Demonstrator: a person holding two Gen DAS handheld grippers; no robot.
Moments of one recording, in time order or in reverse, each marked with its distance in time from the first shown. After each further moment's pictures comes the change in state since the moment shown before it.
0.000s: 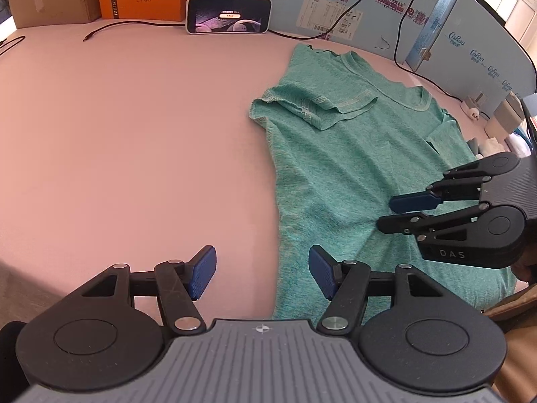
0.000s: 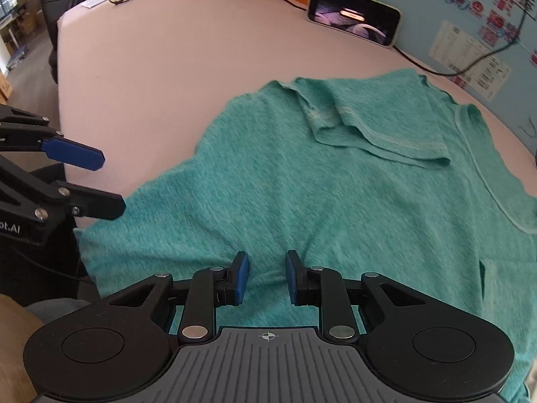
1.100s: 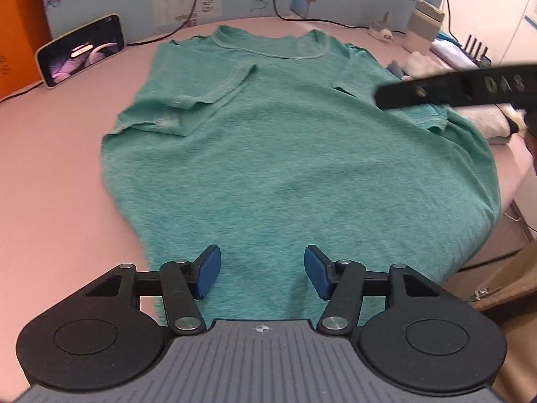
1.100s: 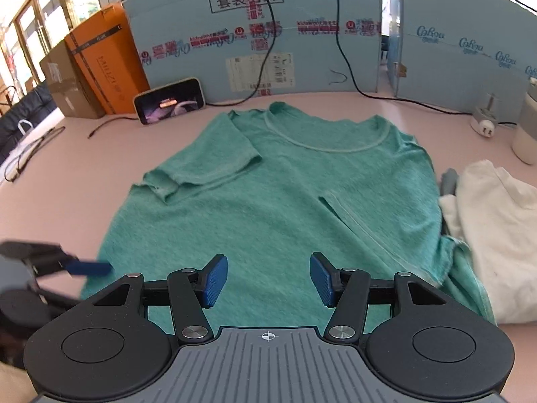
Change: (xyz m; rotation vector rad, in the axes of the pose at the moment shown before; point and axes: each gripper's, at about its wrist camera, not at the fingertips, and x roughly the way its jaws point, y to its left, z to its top) left arm 0.031 -0.082 0.018 0.409 0.024 -0.166; right arm -0.091 -0.061 -0.047 0.588 -0.305 -0.185
